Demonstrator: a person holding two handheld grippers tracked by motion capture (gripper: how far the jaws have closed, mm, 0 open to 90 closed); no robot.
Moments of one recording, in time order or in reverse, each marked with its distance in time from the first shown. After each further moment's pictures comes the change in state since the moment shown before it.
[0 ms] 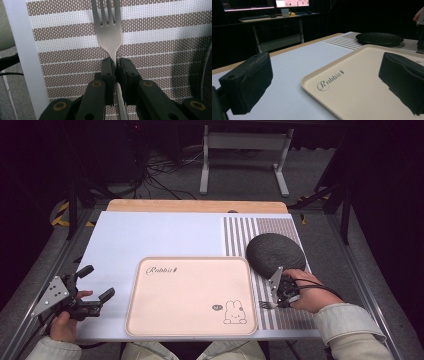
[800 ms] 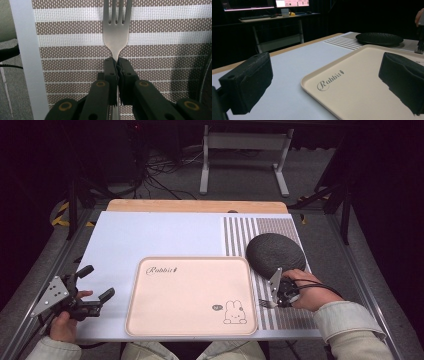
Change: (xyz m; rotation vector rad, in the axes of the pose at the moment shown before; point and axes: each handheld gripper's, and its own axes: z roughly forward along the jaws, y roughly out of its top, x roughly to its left) left arm 0.000 0.000 0.000 0.002 0.000 0.000; right arm 0.000 0.001 0.000 0.006 0.006 -0.060
